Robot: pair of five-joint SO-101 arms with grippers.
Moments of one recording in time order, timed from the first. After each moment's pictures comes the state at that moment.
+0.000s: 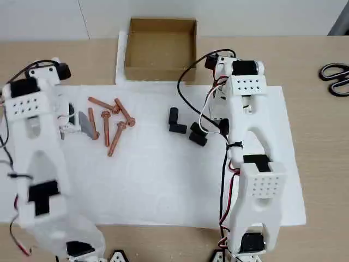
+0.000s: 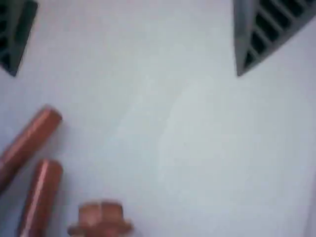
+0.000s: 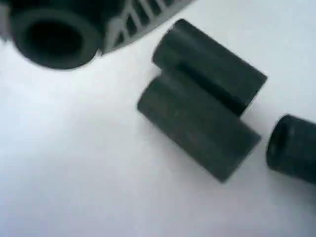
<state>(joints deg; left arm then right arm) -20.6 14.8 -13.1 99.3 -0.8 -6.9 34.8 -35.5 97.7 0.1</state>
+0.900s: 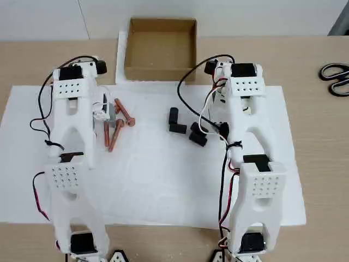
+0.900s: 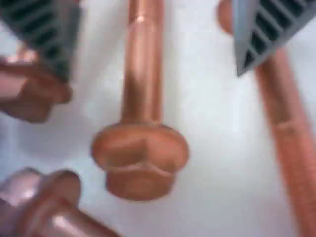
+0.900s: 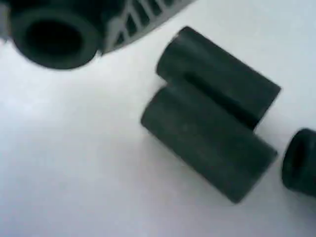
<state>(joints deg) -10.3 45.4 -41.3 99.5 3.8 -6.9 34.8 -33.2 97.7 0.1</state>
